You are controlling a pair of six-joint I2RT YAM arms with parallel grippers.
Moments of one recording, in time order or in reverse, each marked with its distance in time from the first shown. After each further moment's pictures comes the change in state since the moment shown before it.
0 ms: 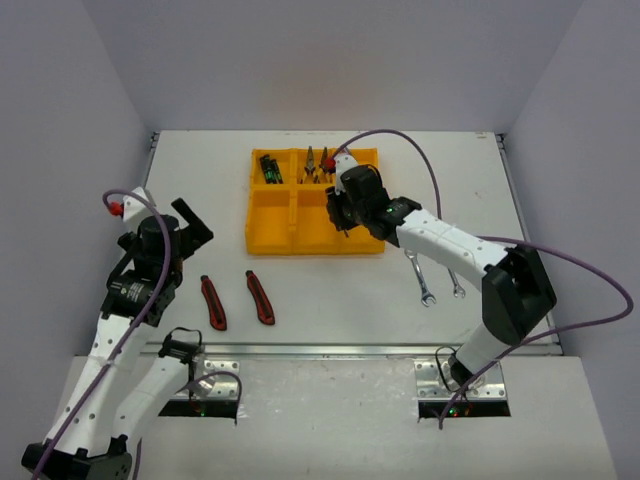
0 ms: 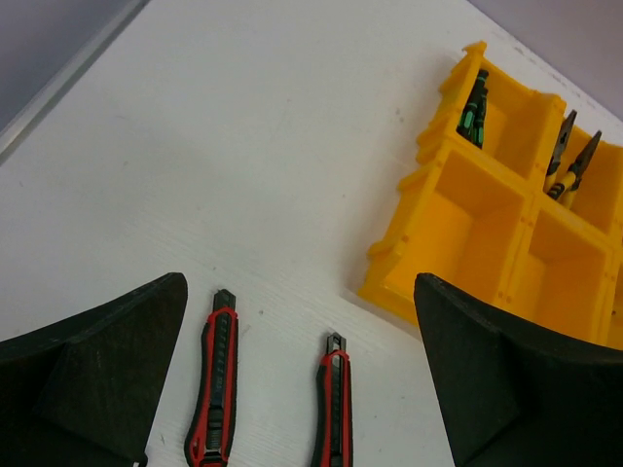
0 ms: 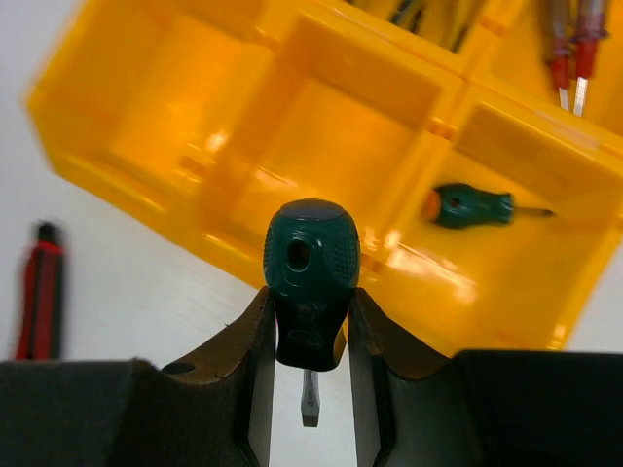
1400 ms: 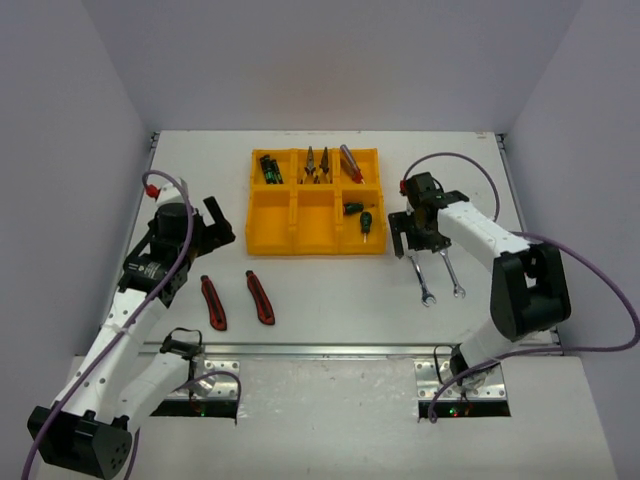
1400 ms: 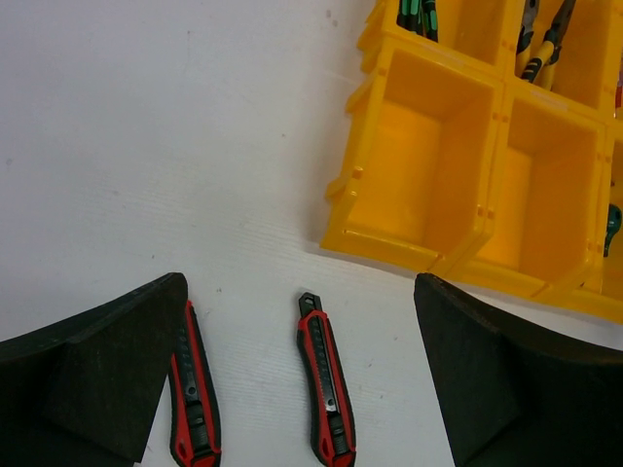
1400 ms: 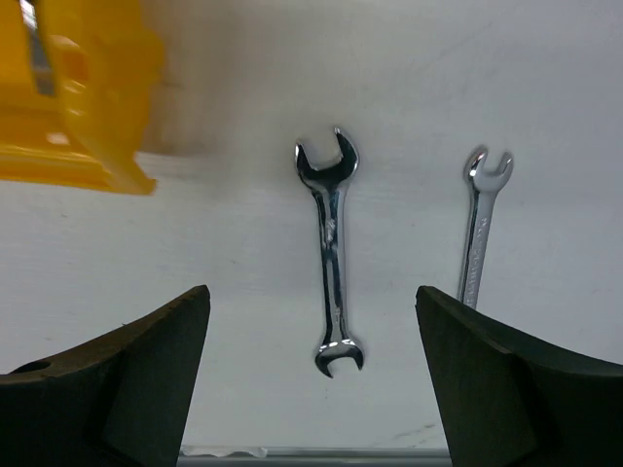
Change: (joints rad) left arm -0.012 0.140 -0.028 0.118 0.282 0.137; right arm -0.425 -0.004 -0.156 -0.501 0.018 -0.060
